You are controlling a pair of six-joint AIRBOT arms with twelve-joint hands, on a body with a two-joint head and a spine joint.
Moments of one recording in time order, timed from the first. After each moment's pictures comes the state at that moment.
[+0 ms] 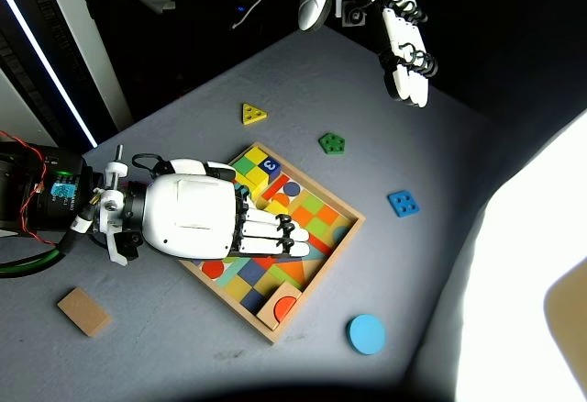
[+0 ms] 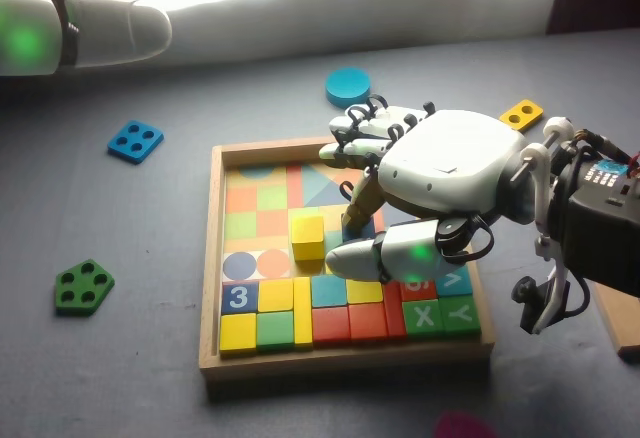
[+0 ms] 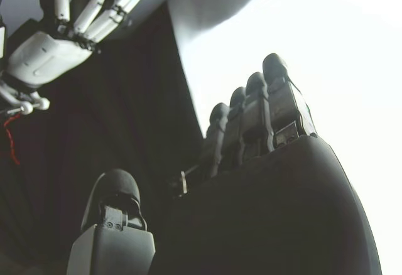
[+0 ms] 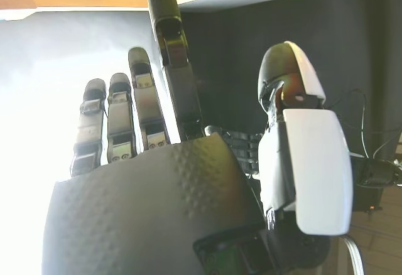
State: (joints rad) left arm 0.25 -0.58 0.93 -1.38 0.09 1.87; right arm -0.45 -1.26 1.15 0.21 0.34 -1.26
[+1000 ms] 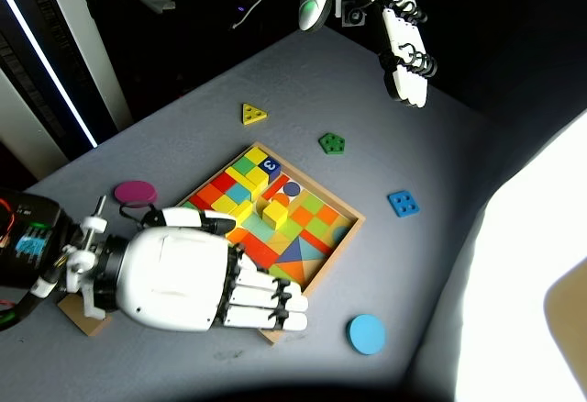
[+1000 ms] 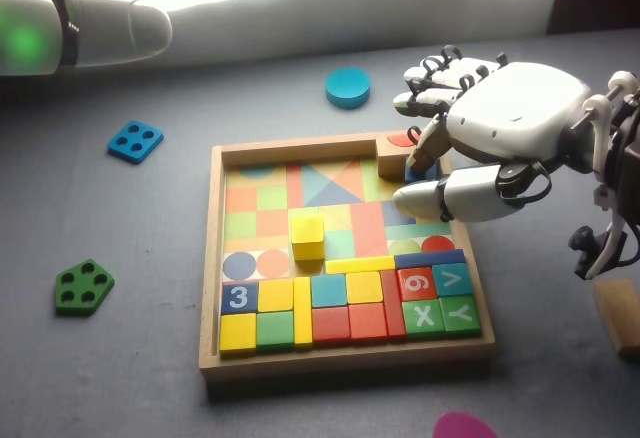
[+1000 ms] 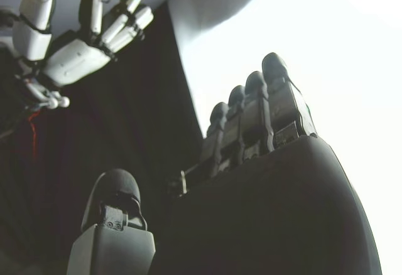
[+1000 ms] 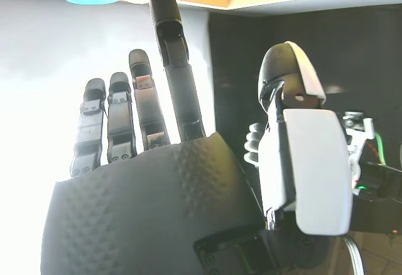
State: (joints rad) left arm 0.25 -0.58 0.93 -1.38 0.09 1.87; right arm -0.46 -1.23 1.28 0.21 0.35 -1.25
